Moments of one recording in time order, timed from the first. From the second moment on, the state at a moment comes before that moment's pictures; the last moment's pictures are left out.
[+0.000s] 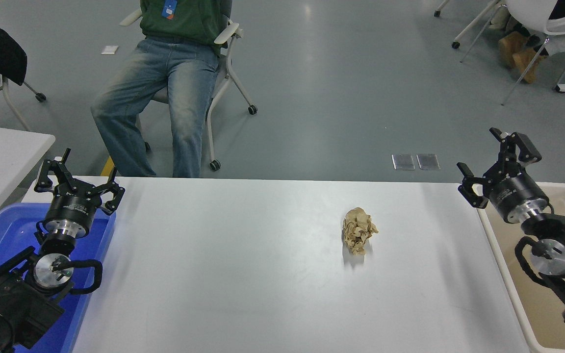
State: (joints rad) left arm -0.55 0.37 -0.85 -0.44 -0.20 -0.59 -0.48; right arm 0.56 -0.44 0.79 0.75 -0.18 0.21 0.45
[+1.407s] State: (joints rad) left arm -0.55 0.37 -0.85 -0.44 -0.20 -0.59 -0.48; right arm 0.61 -0.39 0.65 0.72 -0.19 0.22 0.41
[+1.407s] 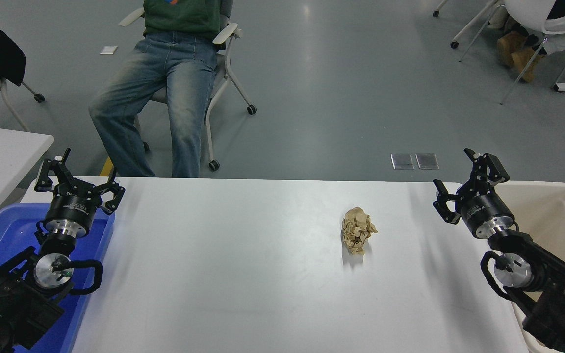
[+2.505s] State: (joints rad) left arm -0.55 0.37 -0.85 -0.44 -0.20 -0.59 -0.48; right arm 1.07 -0.40 -0.10 0.87 -0.83 0.19 0.30
